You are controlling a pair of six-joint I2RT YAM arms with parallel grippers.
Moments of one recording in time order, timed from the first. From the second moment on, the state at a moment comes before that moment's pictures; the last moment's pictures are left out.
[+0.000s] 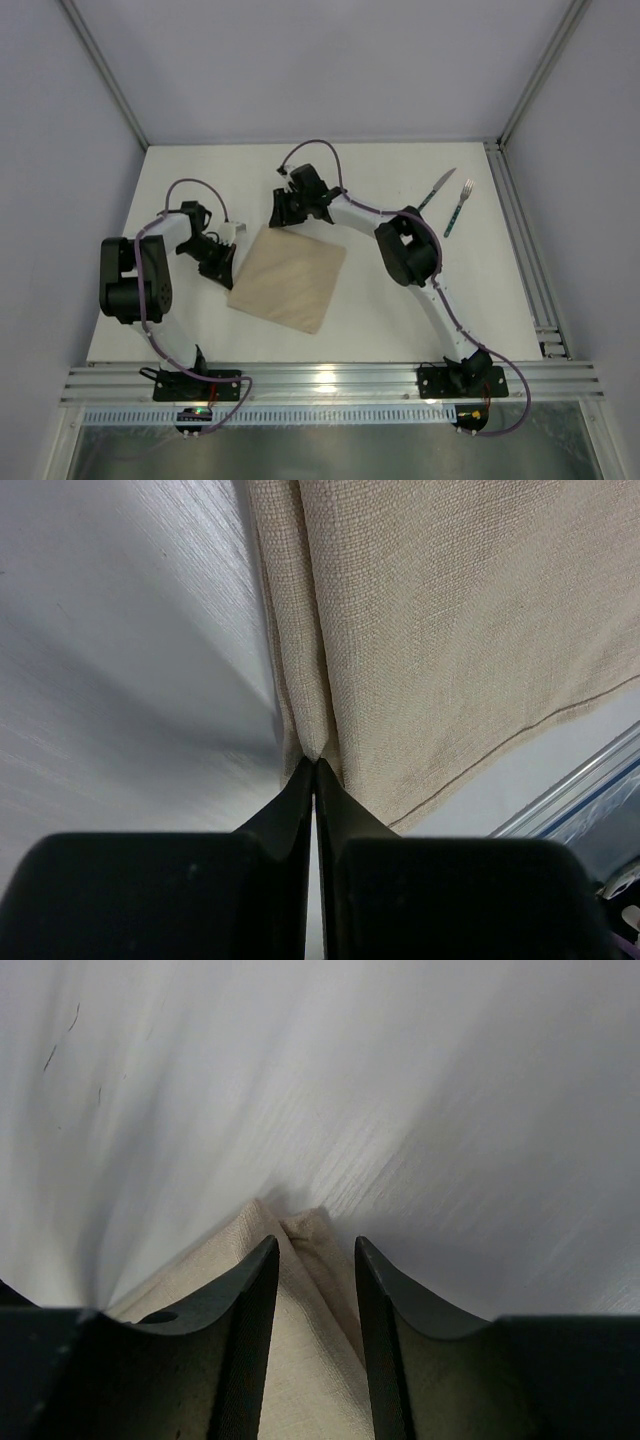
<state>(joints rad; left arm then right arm) 0.04 1.76 1.03 -0.87 0.48 0.50 0.68 2.46 1.95 -0.19 -0.35 0.42</state>
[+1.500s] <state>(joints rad) 0.04 1.75 1.00 -0.88 0.49 0.53 0.72 2.48 1.98 -0.16 -0.36 0.46</state>
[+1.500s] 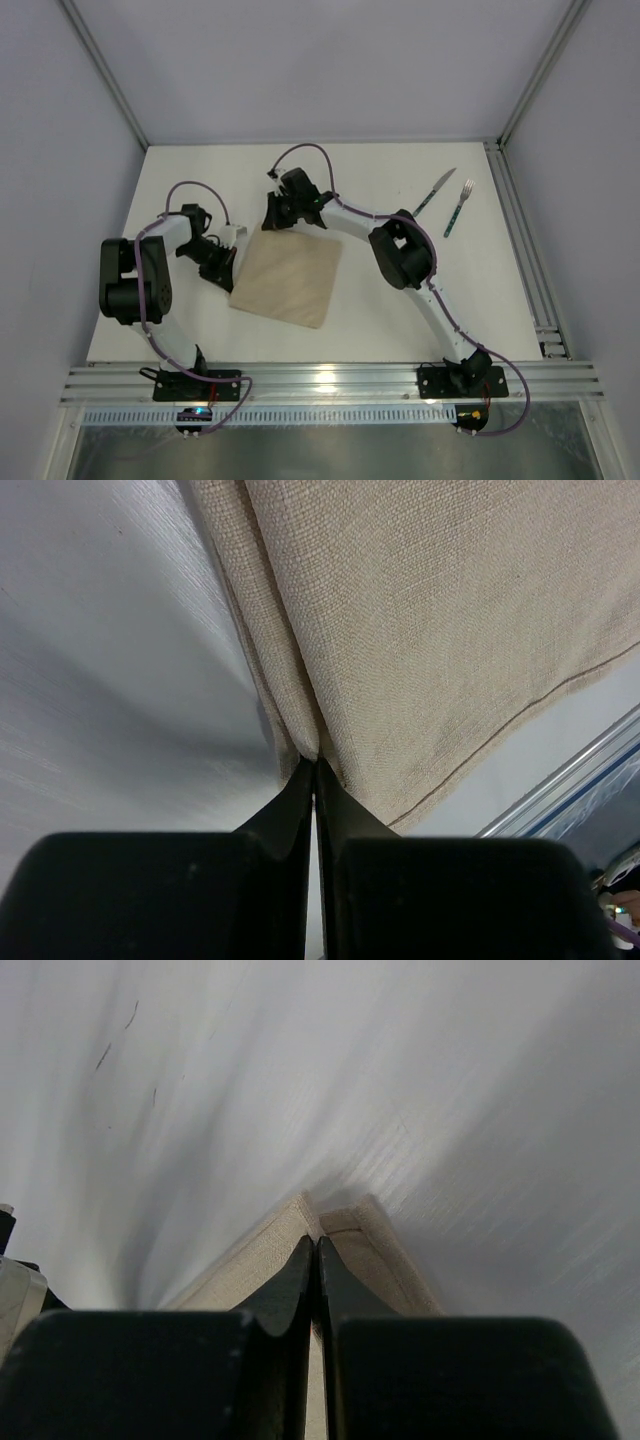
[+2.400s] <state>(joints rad) 0.04 1.68 1.00 -0.90 0.49 0.54 0.70 2.52 1.98 -0.07 -0.36 0.60</state>
